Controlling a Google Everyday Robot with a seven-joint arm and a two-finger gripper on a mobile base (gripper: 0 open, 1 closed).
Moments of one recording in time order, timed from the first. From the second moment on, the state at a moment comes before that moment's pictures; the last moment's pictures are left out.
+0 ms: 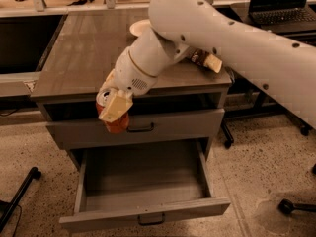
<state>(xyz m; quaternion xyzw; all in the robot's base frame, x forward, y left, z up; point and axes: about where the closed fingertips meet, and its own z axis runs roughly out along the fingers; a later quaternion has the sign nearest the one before) 0.504 0.117 0.869 -0.72 0.60 0.23 0.27</state>
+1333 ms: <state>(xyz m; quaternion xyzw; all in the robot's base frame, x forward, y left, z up) 0.562 0.103 0.960 -0.67 0.65 0.19 0.30</state>
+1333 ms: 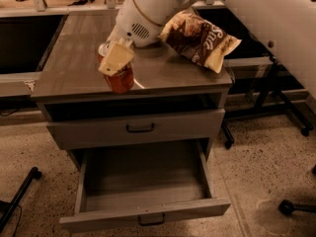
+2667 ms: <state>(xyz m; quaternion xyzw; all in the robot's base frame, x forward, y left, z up) 0.679 0.045 0.929 -0.52 0.77 0.19 0.31</state>
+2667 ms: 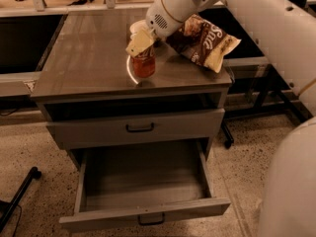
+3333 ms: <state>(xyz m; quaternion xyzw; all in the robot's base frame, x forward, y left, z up) 0.709 0.031 0.913 -0.49 0.79 0.17 0.32</state>
